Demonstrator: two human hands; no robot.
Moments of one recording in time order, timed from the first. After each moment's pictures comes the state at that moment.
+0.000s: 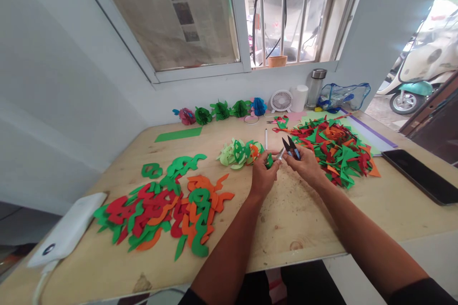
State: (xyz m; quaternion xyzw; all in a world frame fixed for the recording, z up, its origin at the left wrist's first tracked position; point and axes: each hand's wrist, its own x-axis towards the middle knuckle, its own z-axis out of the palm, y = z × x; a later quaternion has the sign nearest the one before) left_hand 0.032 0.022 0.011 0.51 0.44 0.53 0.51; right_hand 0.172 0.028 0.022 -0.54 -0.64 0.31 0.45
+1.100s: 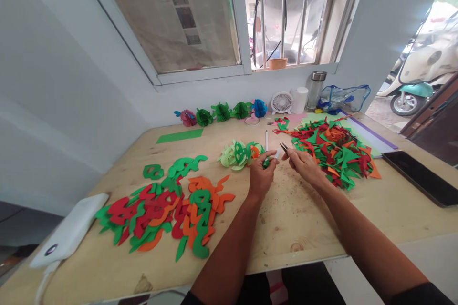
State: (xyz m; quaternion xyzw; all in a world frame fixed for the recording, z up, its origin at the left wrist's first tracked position) left_hand 0.028 0.025 0.010 0.51 0.47 0.55 0.48; right_hand 0.178 0.035 0.015 -0.55 -0.68 0.29 0.39
